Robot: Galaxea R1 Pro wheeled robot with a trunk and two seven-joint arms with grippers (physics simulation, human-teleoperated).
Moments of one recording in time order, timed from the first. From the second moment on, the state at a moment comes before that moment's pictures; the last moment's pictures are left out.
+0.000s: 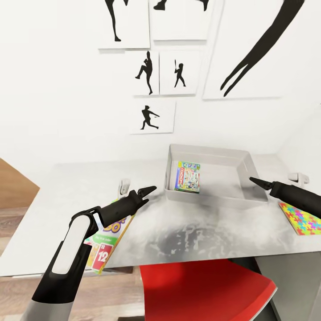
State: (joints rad) left arm -0.51 -0.03 -0.11 -1.60 1.32 0.86 0.16; right arm -0.63 -0.25 -0.59 -1.62 -0.07 1.04 0.91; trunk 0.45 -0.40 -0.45
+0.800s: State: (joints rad) left arm -0.51 -0.03 -0.11 -1.60 1.32 0.86 0.16; right arm -0.63 -0.25 -0.62 -1.62 -0.07 1.04 0.93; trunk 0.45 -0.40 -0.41
